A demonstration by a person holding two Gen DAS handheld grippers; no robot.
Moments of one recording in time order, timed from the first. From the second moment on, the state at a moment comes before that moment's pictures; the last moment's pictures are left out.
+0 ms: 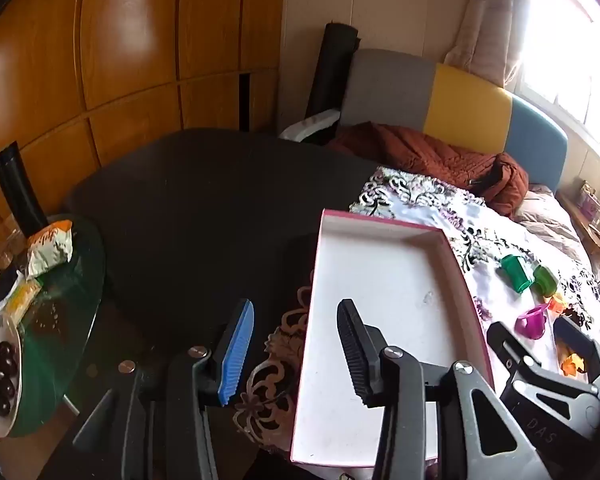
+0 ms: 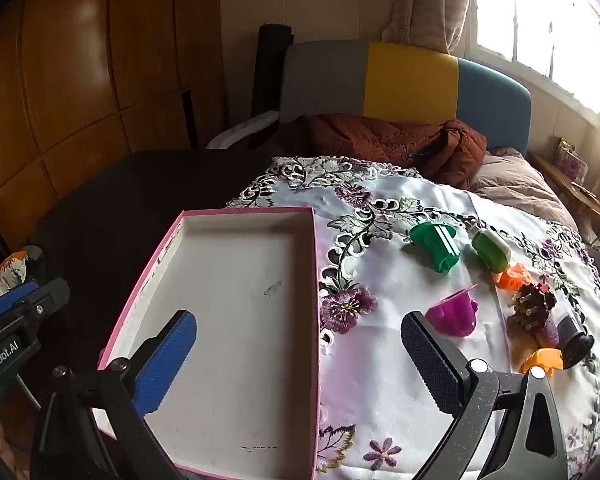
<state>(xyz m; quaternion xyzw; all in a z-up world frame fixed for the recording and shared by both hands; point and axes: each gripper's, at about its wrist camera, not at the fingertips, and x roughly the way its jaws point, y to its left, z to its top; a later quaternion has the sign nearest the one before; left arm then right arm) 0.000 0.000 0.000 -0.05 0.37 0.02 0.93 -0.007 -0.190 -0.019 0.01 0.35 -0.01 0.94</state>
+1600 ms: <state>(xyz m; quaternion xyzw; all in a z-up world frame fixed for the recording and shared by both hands) 0.014 -0.027 -0.016 -0.01 0.39 -0.01 0.92 -0.007 -0.212 -0.024 0.01 0.35 -0.02 0.94</state>
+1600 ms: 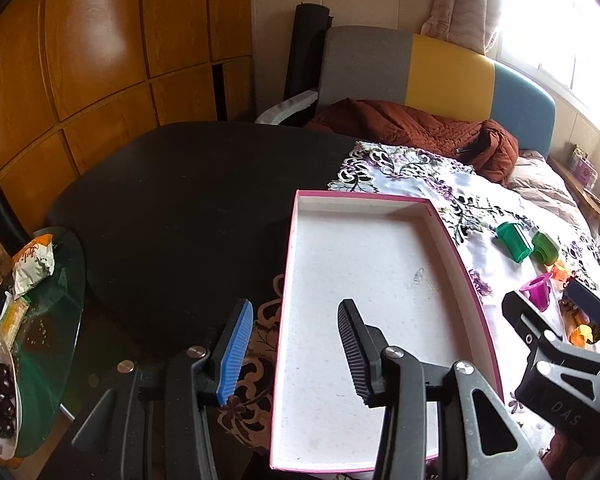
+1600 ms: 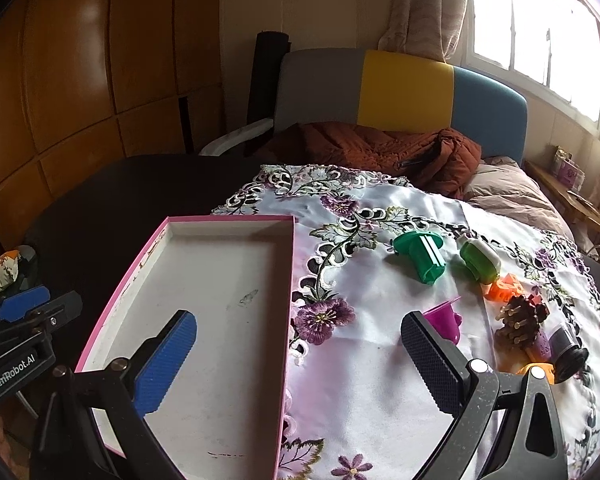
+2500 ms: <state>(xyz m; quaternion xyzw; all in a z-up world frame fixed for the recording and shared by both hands) 0.032 -0.066 -0.014 -0.01 0.42 -0.12 0.90 0.005 -0.294 -0.024 0.01 0.37 -0.08 0.92</state>
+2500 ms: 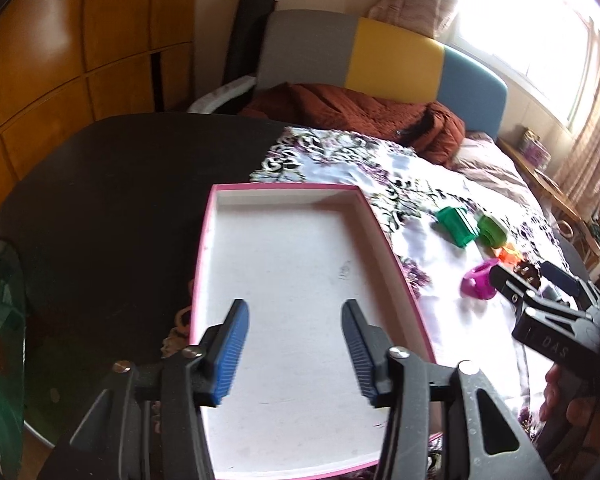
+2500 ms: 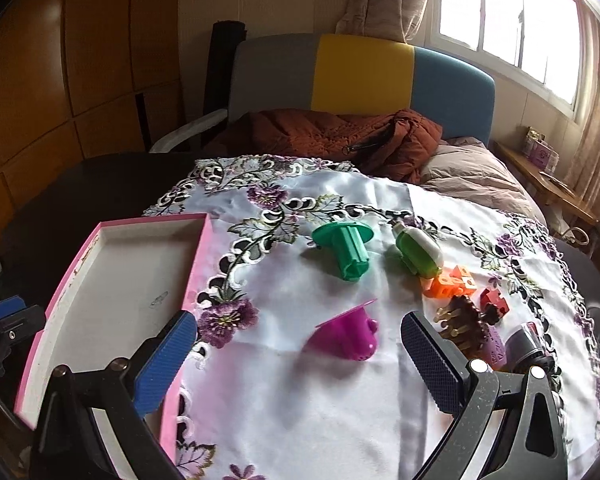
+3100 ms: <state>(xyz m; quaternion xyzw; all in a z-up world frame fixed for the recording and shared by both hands) 0.058 -0.174 -0.014 0.03 0.46 -0.24 0.85 0.006 -0.512 -0.032 0.14 0.37 -0.18 0.90</state>
